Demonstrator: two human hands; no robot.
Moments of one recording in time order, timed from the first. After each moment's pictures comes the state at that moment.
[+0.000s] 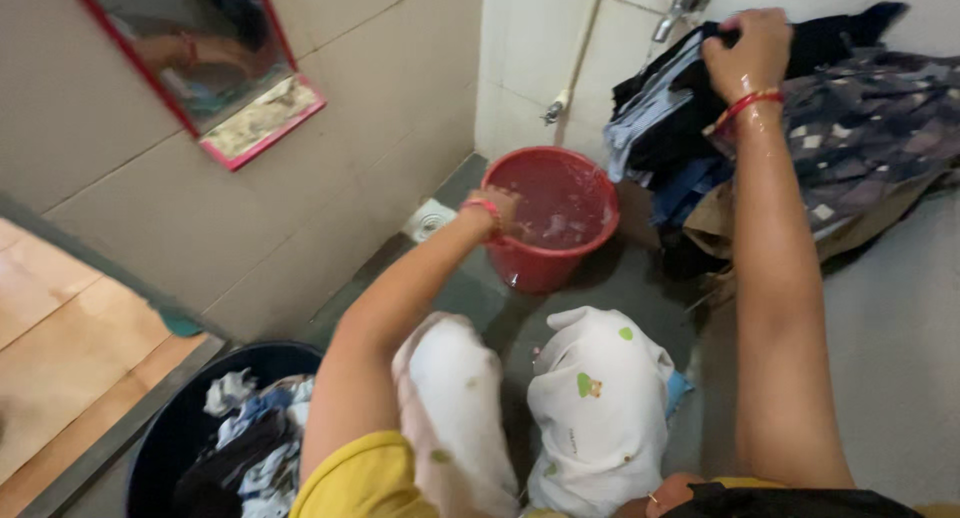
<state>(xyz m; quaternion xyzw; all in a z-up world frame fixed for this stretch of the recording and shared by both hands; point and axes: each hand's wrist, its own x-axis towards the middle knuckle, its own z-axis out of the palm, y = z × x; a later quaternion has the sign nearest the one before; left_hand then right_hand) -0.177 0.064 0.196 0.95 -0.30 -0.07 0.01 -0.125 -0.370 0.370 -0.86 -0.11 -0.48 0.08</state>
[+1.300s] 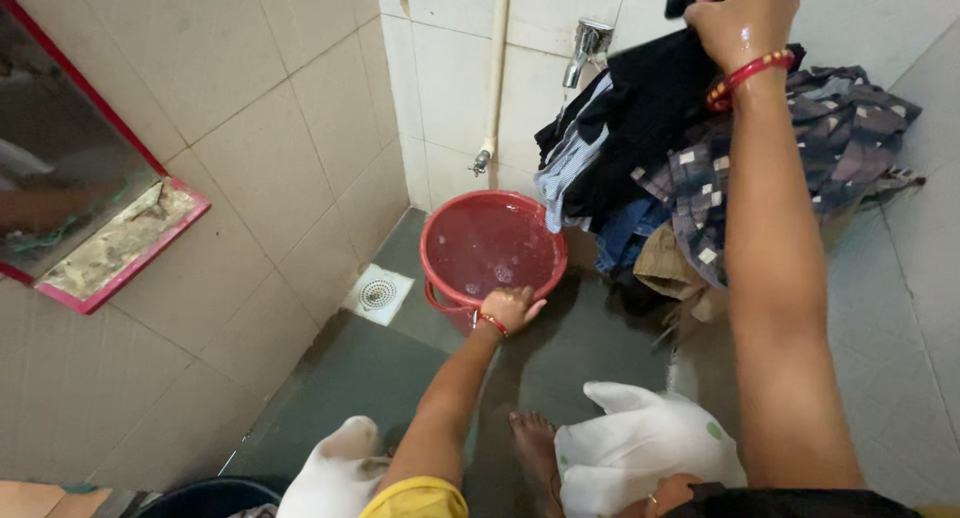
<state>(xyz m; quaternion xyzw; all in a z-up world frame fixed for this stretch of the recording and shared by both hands) -0.159 -0.081 -0.001 0.87 -0.42 0.19 0.19 -0.147 -0.407 0.472 -0.84 -0.02 -0.54 0.09</state>
